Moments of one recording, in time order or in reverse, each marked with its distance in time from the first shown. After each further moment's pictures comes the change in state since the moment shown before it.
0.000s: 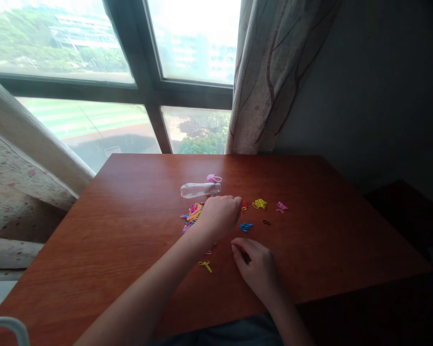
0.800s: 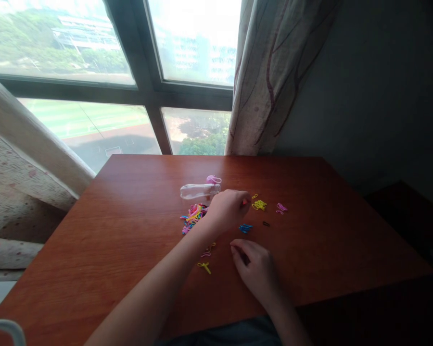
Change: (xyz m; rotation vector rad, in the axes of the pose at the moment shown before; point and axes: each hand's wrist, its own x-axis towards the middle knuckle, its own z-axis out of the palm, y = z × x) left_hand 0.023 -0.001 0.009 -0.242 0.105 0.028; right_hand 0.001 0.001 0.002 -0.008 0.007 0.001
